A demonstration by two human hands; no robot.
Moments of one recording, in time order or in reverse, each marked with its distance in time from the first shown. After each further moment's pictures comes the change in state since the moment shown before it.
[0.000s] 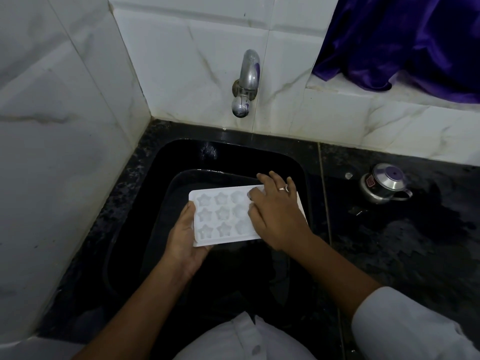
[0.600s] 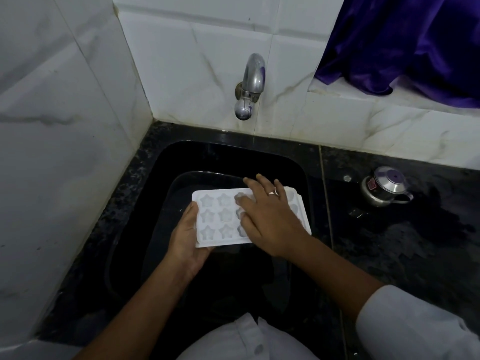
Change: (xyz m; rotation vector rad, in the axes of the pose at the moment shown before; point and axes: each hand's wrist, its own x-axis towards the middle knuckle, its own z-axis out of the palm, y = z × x) left_hand 0.007 0.002 -0.005 -0.009 -0.078 -0.004; right_hand 0.003 -0.014 -0.001 0.004 -0.027 -0.138
